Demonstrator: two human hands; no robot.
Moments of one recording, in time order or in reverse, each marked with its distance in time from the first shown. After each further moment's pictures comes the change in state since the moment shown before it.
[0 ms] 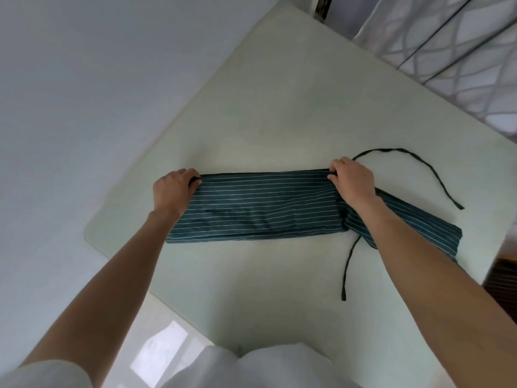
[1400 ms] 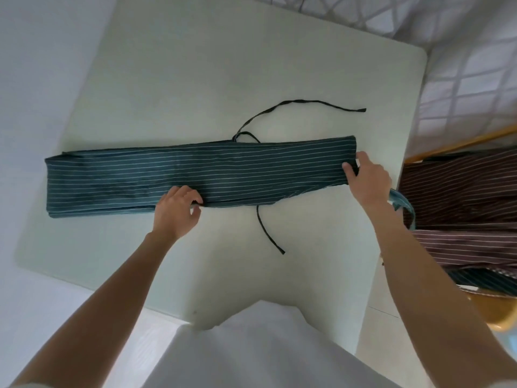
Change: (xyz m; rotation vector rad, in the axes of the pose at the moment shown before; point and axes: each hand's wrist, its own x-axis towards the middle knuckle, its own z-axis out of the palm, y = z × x) left_hand -0.095 0.155 0.044 0.023 -0.149 0.404; right_hand -0.209 0.157 0.020 0.182 0.119 0.631
